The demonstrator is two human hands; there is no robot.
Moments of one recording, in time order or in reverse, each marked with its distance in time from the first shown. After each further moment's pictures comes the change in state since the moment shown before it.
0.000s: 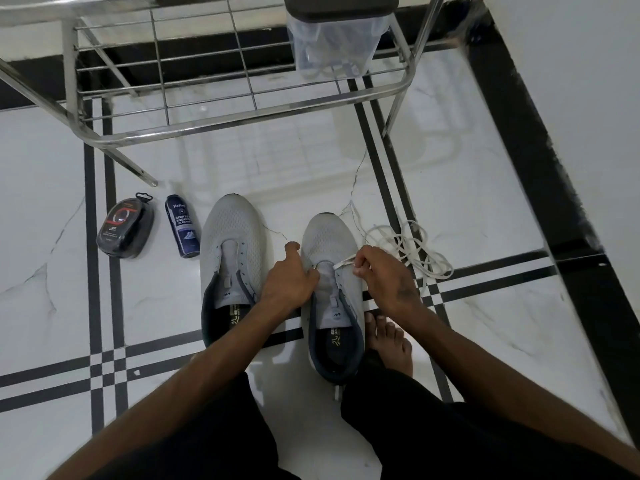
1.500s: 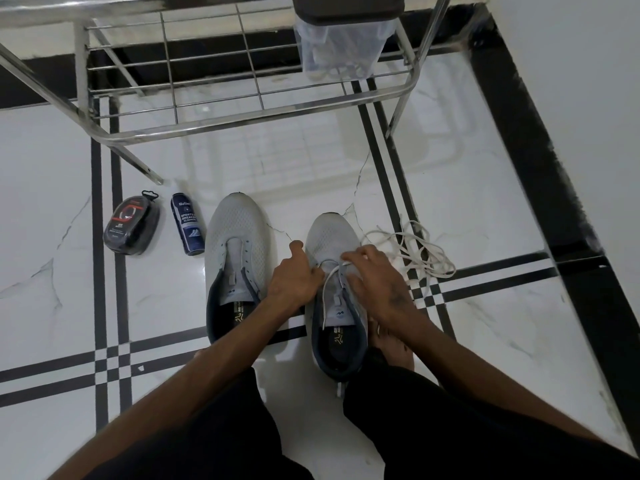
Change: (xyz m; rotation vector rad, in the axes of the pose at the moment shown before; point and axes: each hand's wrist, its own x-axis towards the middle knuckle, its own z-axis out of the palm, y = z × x) left_hand 0.004 -0.004 0.005 0.037 0.017 0.013; right_hand -0.009 -0.022 0.008 -0.170 -0.032 -0.122
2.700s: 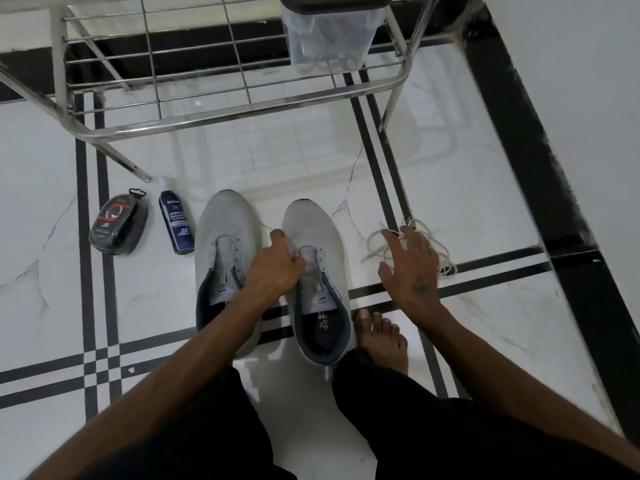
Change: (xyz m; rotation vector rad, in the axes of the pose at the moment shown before) left_hand 0.009 -0.005 -0.019 0.056 0.047 -0.009; right_hand 0.000 0.054 -0.020 -0.340 0.082 0.279
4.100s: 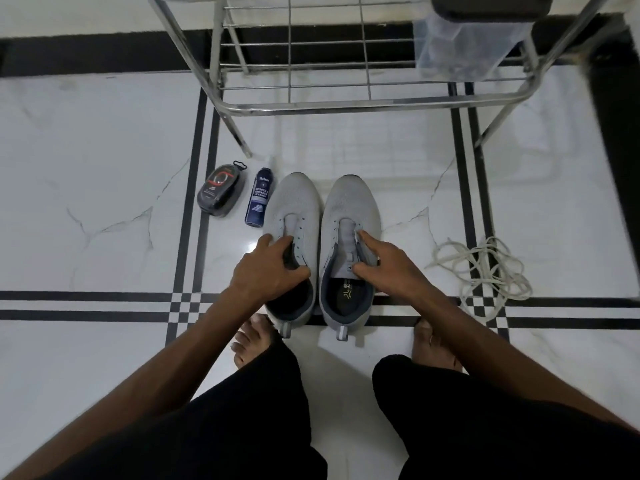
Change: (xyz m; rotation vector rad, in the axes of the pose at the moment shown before) left_hand -0.056 -0.113 -0.067 0.137 0.085 -0.121; right_hand 0.004 -0.151 -0.027 0.550 -0.607 -0.170
